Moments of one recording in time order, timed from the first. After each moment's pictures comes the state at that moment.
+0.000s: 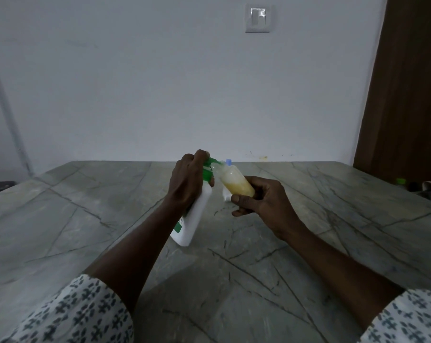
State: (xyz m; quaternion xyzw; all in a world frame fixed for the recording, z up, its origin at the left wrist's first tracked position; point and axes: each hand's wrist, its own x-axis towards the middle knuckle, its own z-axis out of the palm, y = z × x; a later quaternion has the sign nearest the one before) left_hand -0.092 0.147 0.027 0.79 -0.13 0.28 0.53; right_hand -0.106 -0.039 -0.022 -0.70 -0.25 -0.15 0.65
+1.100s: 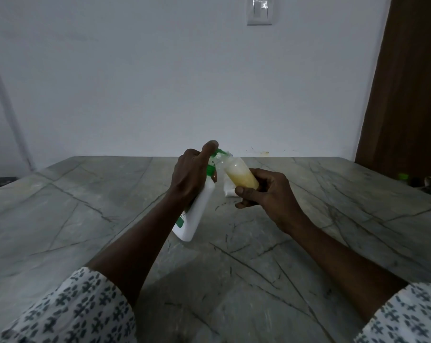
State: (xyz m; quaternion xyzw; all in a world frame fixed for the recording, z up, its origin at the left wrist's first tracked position) left_hand -0.090 0.146 0.027 0.80 -0.14 0.26 0.52; right_hand -0.108 -0.042 -0.018 -0.70 -0.25 -0.17 0.65
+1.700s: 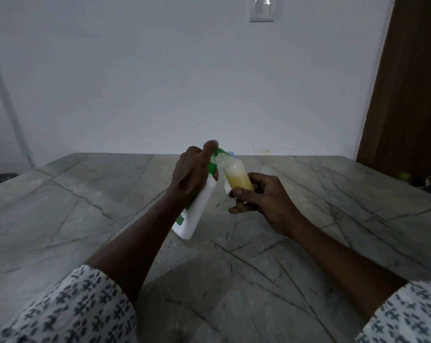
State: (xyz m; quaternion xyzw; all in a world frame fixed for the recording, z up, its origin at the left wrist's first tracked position) left_hand -0.086 0.147 0.026 0.82 -0.13 0.27 0.49; right_hand -0.110 -0.035 -0.023 -0.67 -0.25 -0.06 0.70
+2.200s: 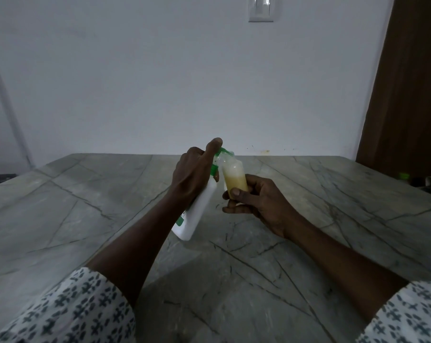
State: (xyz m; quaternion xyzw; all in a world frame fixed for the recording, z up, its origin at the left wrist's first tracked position) left_hand -0.085 0.145 0.027 0.82 -0.13 0.27 0.48; right_hand -0.111 -0.031 -0.022 -0.65 -0.26 0.02 0.72
